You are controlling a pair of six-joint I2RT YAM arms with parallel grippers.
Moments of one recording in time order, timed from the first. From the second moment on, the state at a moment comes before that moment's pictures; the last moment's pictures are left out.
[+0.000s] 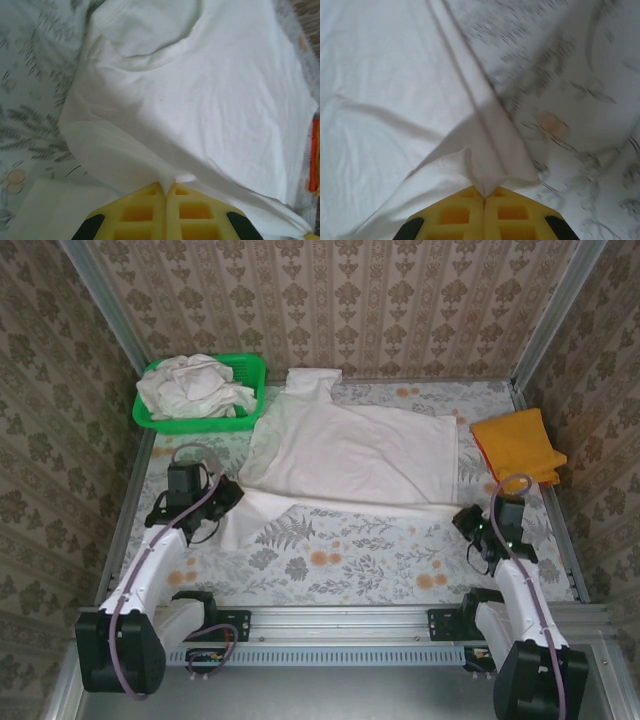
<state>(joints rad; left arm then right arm) -0.08 1.00 0.57 -0.41 0.39 -0.70 -0.25 0.74 0.24 -0.37 -0.26 0.77</state>
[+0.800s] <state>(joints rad) 0.06 0.80 0.45 -0.68 0.42 -0.69 -0.25 0.37 0.20 -0.71 -0.15 0.84</state>
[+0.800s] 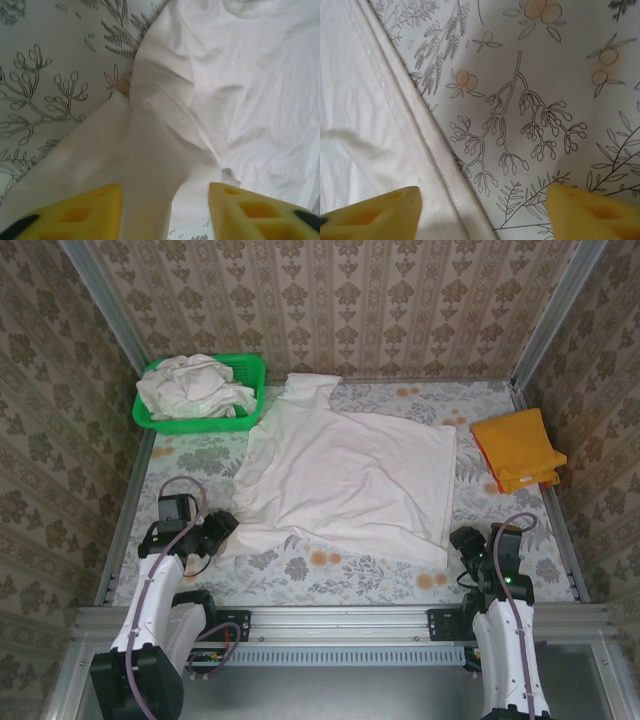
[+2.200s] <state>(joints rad) -0.34 1.70 0.89 -0.16 0.29 -0.63 -0.02 2.01 1.26 -0.18 -0.11 0.66</state>
